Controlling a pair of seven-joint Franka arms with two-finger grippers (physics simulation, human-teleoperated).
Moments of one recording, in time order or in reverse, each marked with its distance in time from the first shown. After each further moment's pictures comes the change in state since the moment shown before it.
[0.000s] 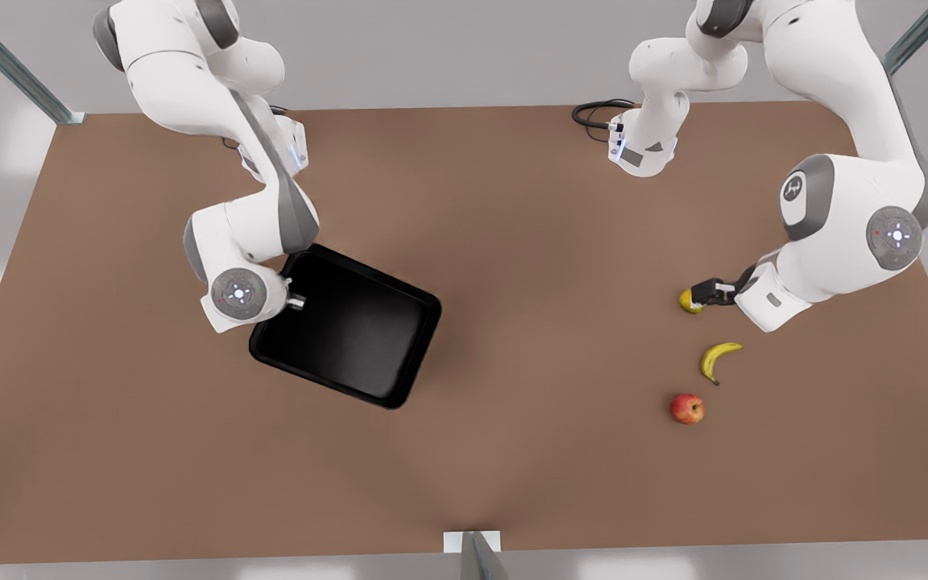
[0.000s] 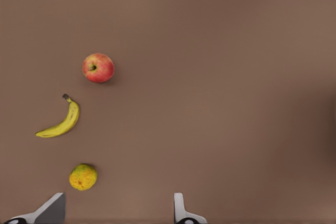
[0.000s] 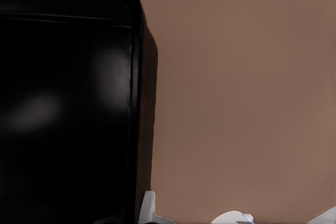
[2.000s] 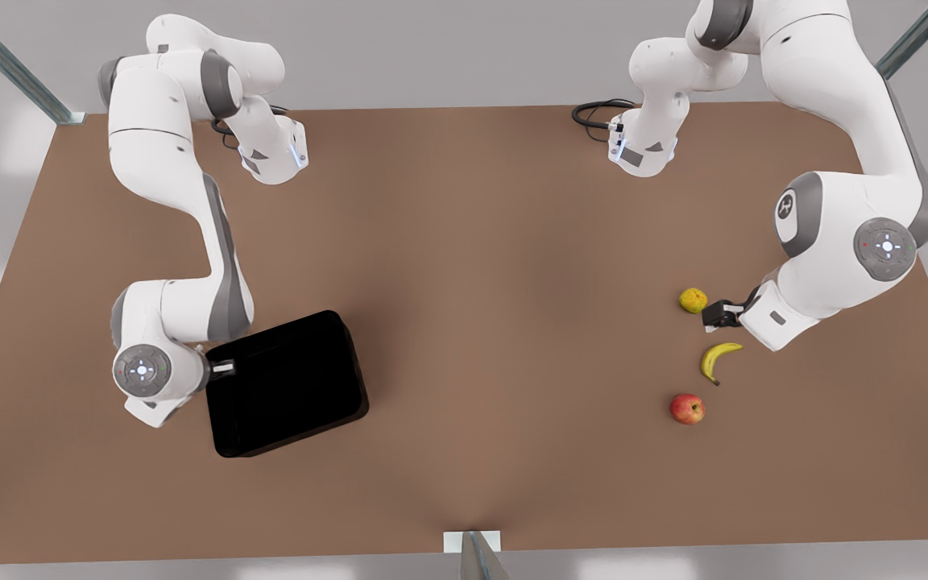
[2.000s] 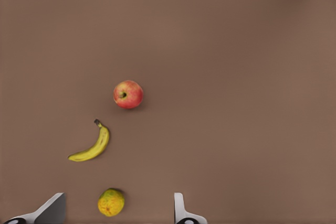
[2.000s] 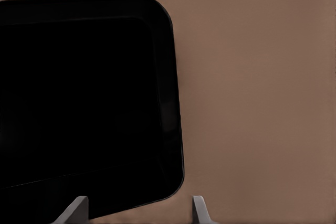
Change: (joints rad) left arm -0.002 0.056 -0.002 0.053 0.119 0.079 -0.003; right arm -0.015 0.258 -0.245 0.271 -0.026 0.202 -0.742
